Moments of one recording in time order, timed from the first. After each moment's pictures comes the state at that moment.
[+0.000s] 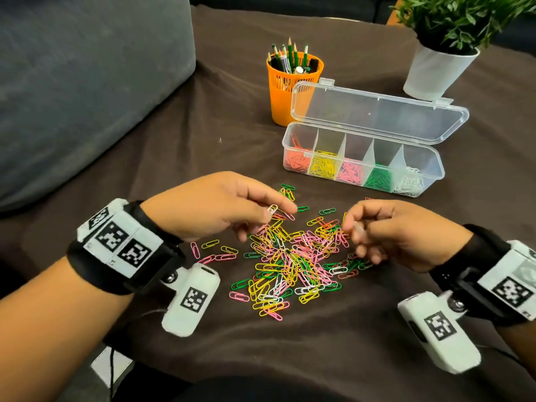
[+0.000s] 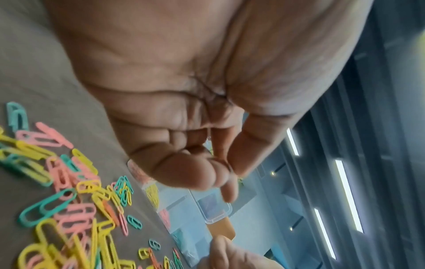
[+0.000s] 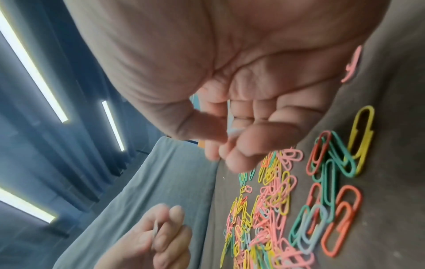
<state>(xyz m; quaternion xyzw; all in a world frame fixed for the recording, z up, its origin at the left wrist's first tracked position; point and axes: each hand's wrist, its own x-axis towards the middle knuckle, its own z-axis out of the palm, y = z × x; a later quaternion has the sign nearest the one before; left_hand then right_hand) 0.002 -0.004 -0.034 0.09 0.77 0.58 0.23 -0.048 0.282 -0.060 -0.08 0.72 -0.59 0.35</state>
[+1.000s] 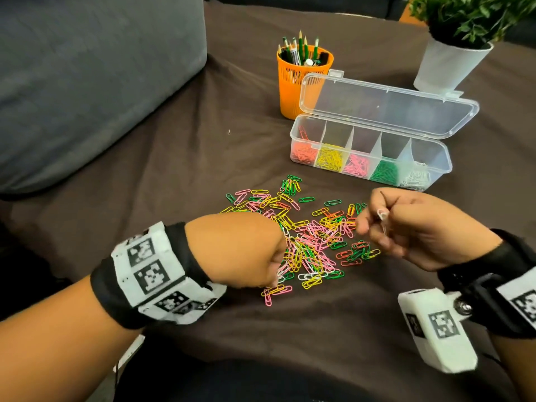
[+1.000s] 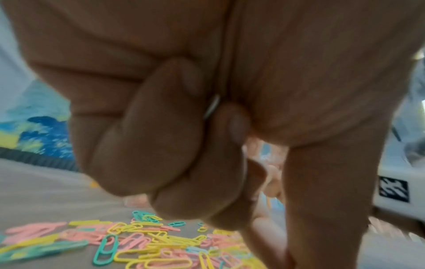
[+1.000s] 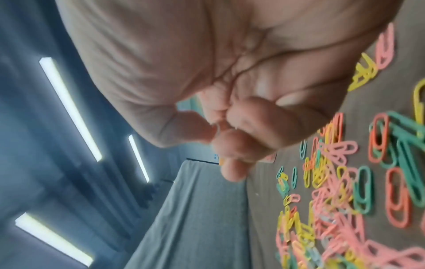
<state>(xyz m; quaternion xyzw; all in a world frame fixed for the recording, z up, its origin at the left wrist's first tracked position) 0.039 0.034 -0.054 0.18 0.96 0.01 0.20 -0.027 0.283 -0.046 -0.10 0.66 -0.68 0.30</state>
